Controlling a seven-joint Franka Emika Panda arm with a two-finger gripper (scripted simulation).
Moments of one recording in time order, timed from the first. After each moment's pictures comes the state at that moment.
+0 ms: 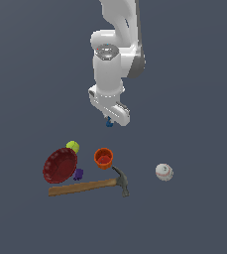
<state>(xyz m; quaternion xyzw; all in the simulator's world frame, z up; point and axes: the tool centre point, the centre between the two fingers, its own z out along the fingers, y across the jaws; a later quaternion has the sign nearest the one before) -0.089 -0.016 0.171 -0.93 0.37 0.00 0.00</state>
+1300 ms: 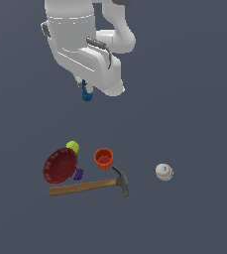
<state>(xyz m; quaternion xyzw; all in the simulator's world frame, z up) -0.016 -0.079 0.389 -0.93 0.37 0.00 0.00</state>
